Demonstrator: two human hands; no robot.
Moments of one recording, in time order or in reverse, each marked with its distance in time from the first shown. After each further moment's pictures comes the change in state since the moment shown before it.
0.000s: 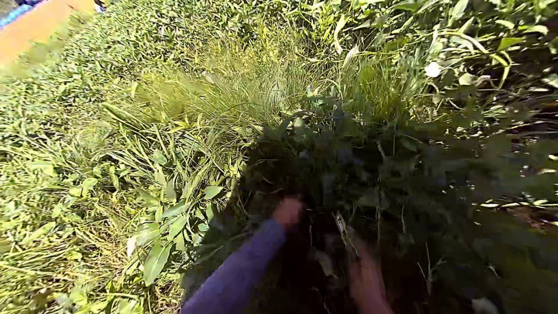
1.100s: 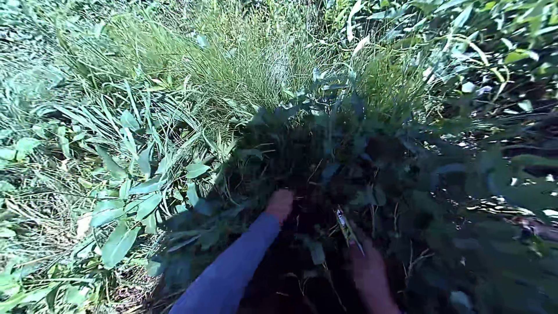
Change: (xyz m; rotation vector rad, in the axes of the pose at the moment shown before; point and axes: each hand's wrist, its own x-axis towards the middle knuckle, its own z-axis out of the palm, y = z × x) left_hand -0.010 0.026 0.017 -0.181 0.037 -0.224; right_hand 0.007 0.023 -0.034 0.066 -0.055 0.152
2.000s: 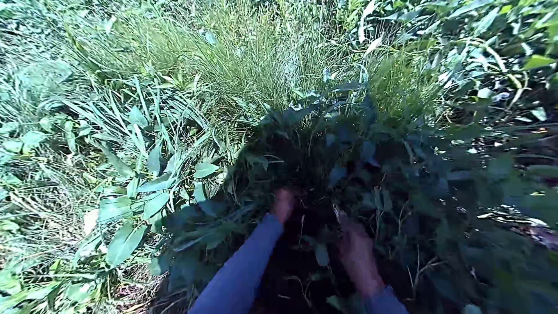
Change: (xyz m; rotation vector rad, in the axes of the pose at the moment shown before) left_hand 0.015 -0.014 0.019 -0.341 0.204 -0.061; right_hand 0.037 -0.021 0.023 -0.443 0.004 -0.170
